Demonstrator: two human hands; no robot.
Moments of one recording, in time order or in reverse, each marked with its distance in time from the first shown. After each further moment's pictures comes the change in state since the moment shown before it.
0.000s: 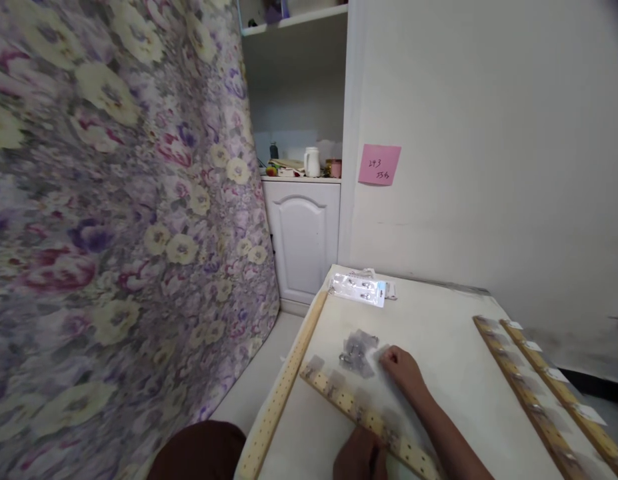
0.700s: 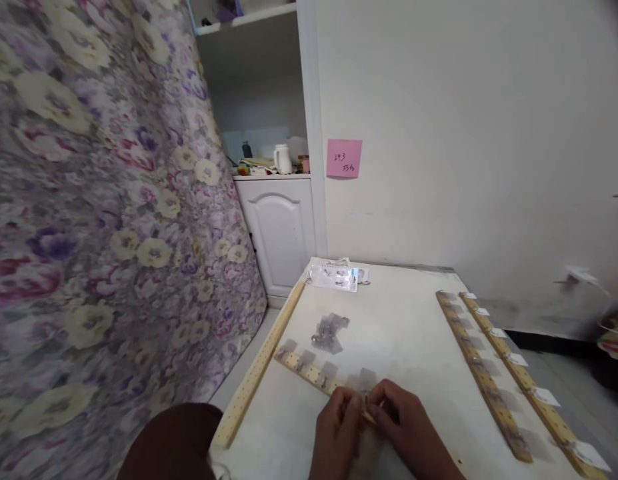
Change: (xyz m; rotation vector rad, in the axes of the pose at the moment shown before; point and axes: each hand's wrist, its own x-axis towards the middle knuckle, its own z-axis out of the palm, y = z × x) left_hand -0.016 0.103 -0.025 -0.617 -0.040 -0.155; right_hand -0.148 -0.005 -0.075 0.263 -0.164 -0.210
